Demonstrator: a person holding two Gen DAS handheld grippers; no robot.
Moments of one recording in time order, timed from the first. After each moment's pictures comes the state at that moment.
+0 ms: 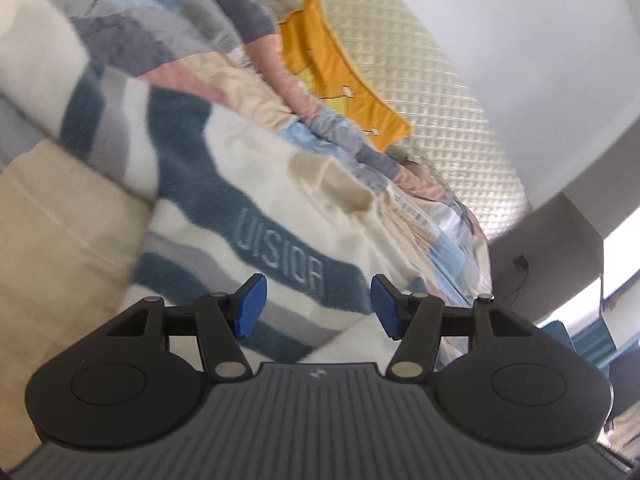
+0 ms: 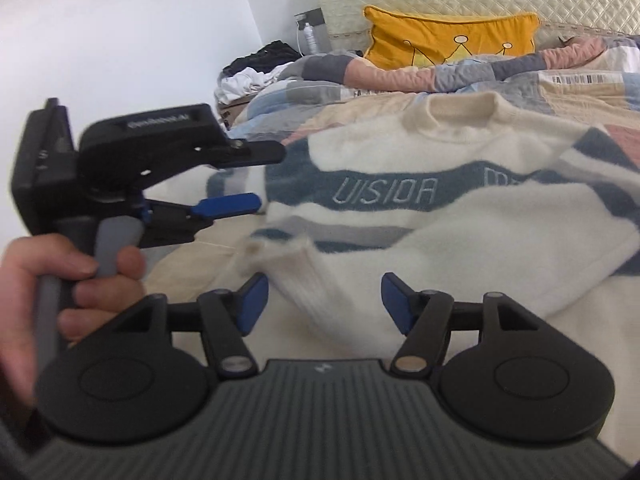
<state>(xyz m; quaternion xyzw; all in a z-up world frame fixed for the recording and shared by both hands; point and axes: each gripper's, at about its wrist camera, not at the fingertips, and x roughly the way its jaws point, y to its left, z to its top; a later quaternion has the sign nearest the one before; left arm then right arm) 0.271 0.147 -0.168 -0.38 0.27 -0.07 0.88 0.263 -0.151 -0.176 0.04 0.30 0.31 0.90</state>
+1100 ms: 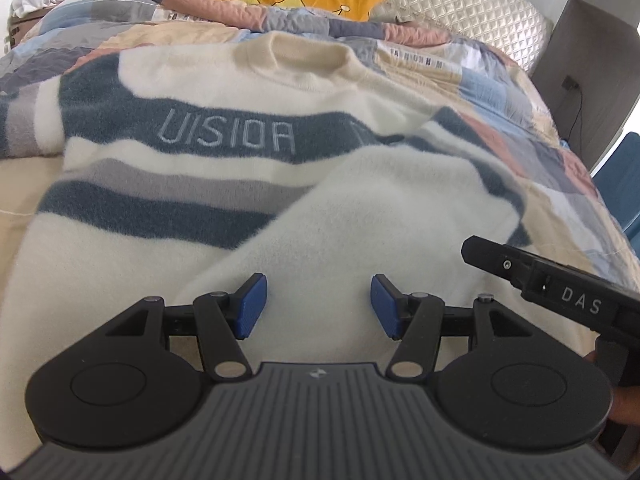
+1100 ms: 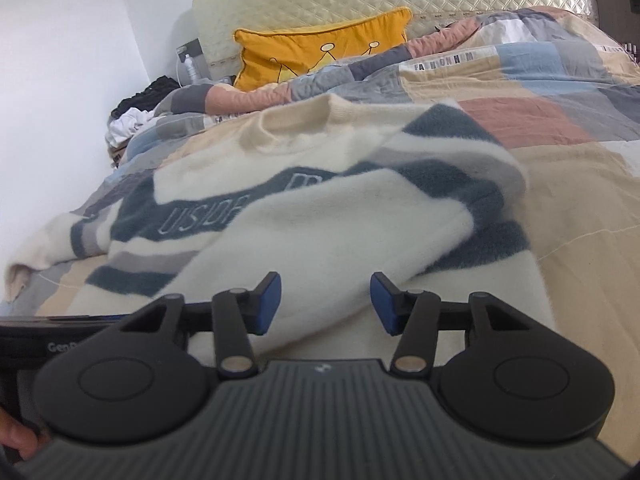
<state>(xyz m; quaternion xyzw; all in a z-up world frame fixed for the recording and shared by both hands) 0.293 -0.003 -0.219 -0.12 0.39 -0.06 0.91 0.334 -0.248 -0.227 0.09 0.30 0.17 0.94</state>
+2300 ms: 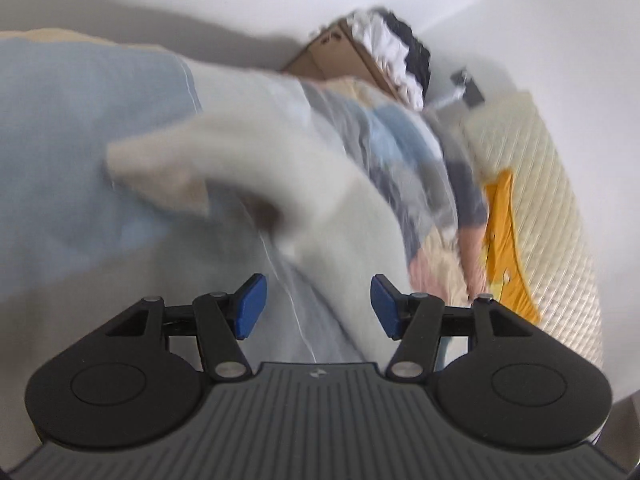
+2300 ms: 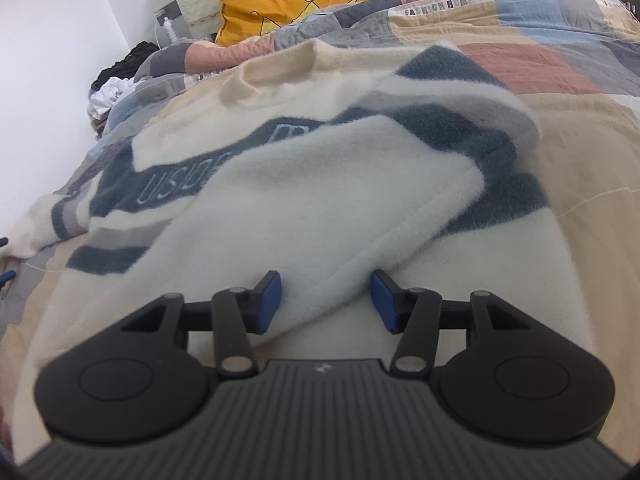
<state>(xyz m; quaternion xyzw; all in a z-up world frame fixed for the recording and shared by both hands) 0.218 0.424 -0.206 -0.51 0.19 0.21 0.81 0.356 -0.241 -0.240 0.09 0.37 0.15 0.91</state>
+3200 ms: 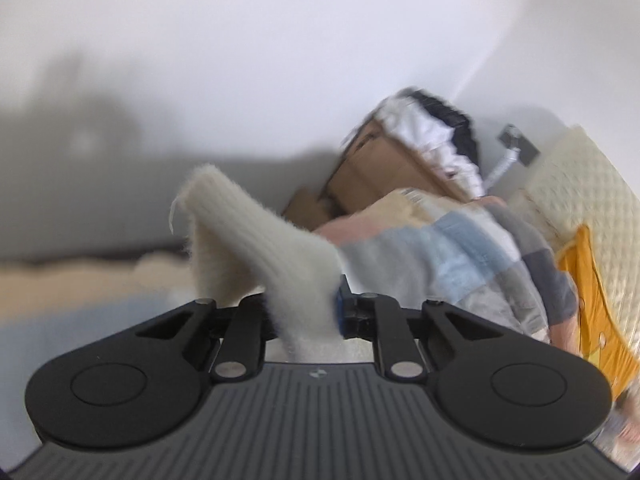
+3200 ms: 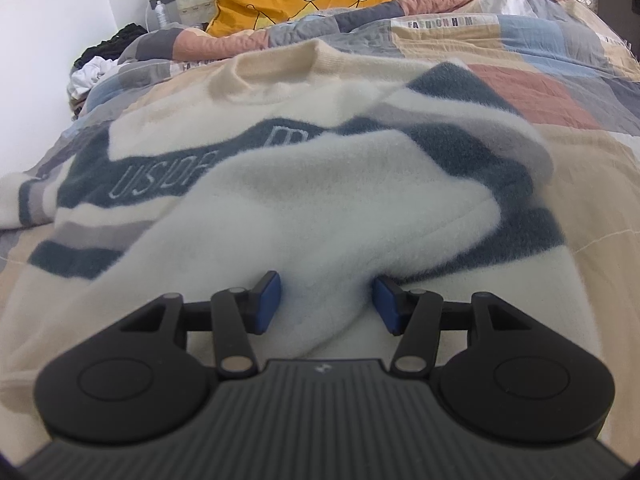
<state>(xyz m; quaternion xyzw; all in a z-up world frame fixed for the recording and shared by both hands) 0.311 0.531 -0.148 -0.34 0.16 0.35 0.86 0.371 -0.213 -0.243 0.04 0.36 0.12 0.92</state>
